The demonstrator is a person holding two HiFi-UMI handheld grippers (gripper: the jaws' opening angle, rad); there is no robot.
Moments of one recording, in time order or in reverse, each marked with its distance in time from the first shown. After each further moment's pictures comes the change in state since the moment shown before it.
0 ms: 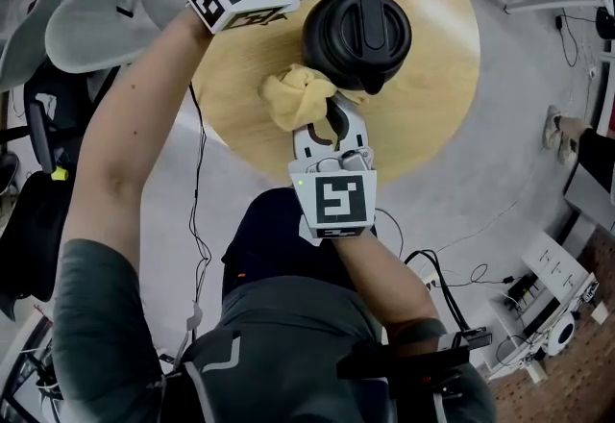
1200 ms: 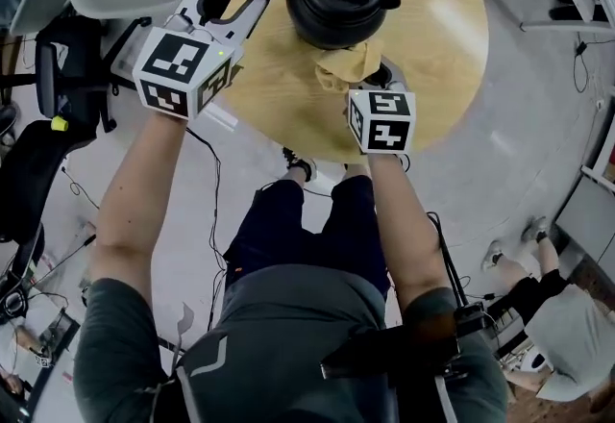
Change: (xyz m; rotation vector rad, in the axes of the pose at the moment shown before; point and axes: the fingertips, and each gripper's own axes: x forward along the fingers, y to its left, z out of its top) left arm -0.137 -0.056 -0.025 -0.363 0.207 0.705; right arm 0.014 -0.106 -0.093 0.027 0.304 0.052
